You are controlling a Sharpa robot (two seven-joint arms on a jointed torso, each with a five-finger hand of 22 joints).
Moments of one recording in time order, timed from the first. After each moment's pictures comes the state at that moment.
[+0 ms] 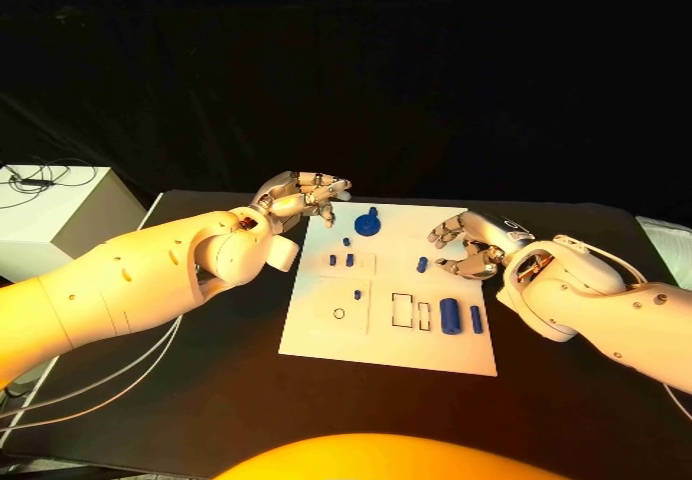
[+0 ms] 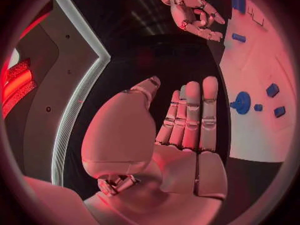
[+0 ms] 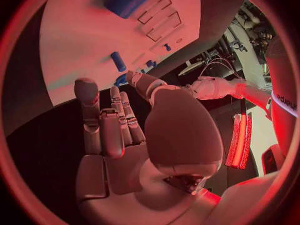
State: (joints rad) left arm 0.93 -0.87 0.26 1.44 -0.22 -0.13 0.29; left_hand 1.35 -0.19 0.31 0.21 0.18 0.86 0.20 0.25 0.29 0.94 0.14 0.45 0.12 1.02 0.07 1.11 0.49 0.17 1.00 0.16 0.94 0.81; right arm 1.18 -0.74 -0.12 1.49 -1.40 -0.41 -0.12; right_hand 1.33 -0.24 0.52 0.00 0.23 0.90 0.16 0.13 0.29 1.01 0.11 0.15 0.06 1.47 0.03 1.43 1.24 0.16 1.27 0.12 0.93 0.88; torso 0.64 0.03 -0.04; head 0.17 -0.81
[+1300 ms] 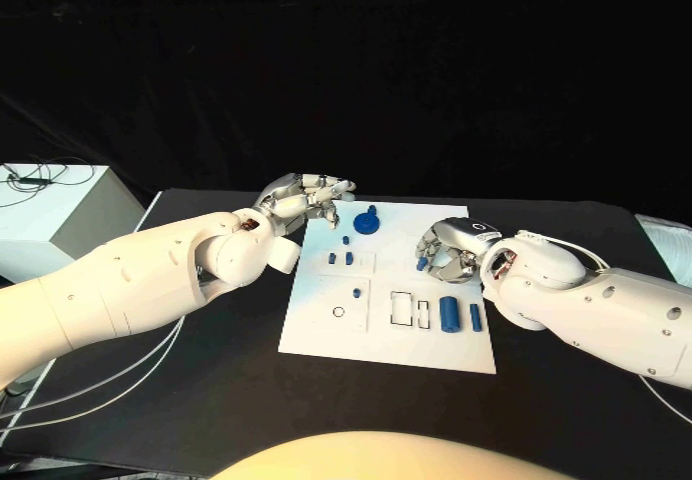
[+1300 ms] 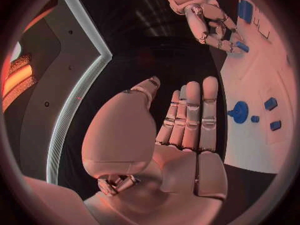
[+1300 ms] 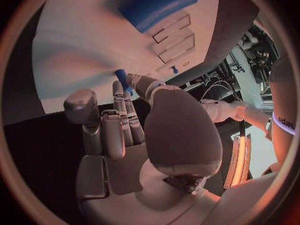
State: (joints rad) left arm 0.92 -0.87 0.26 1.46 -0.19 -0.11 0.28; left_hand 1.35 -0.18 0.30 0.22 0.18 0.86 0.20 0.26 0.29 0.93 0.14 0.45 0.13 1.02 0.07 1.11 0.49 0.17 1.00 0.16 0.94 0.82; right arm 1.18 -0.62 -0.14 1.36 -1.55 -0.28 -0.13; right_hand 1.33 -0.24 0.56 0.04 0.23 1.01 0.15 0.16 0.32 1.17 0.08 0.16 0.07 1.46 0.01 1.46 1.30 0.13 1.36 0.10 1.06 1.03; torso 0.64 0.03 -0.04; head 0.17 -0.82
